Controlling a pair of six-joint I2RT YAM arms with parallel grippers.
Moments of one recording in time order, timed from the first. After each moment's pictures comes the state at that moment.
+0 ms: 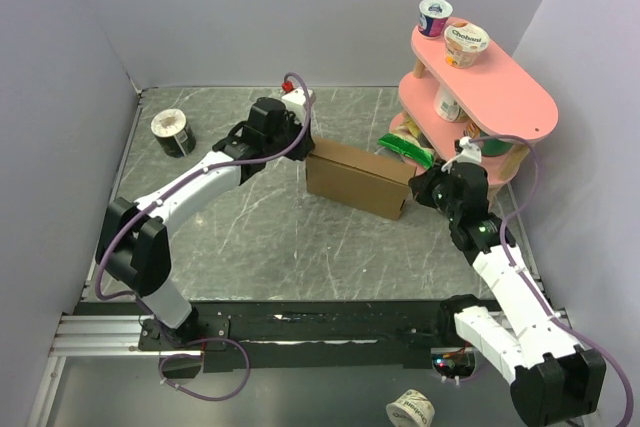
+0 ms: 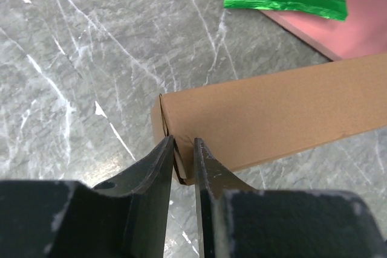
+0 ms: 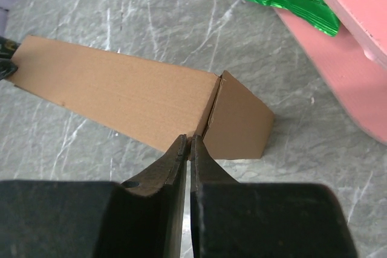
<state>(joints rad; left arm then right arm) -0.56 1.64 1.33 -0.18 0.14 -0.15 0.20 0.86 0.68 -0.29 0.00 0.52</state>
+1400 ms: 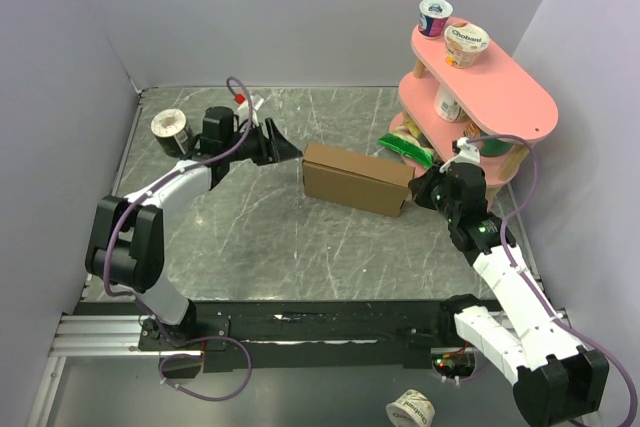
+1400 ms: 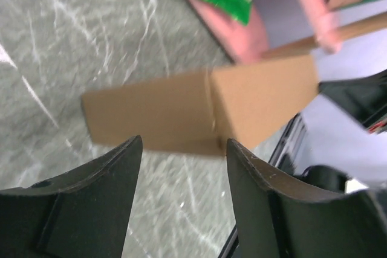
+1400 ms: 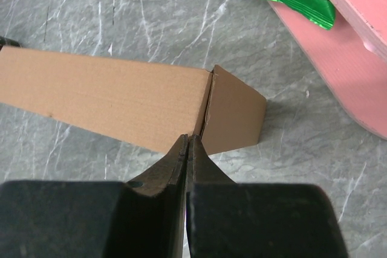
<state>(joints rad) -0.29 1.62 1.08 0.11 0.72 -0.56 0.24 0.86 0.71 -0.34 0.04 0.52</state>
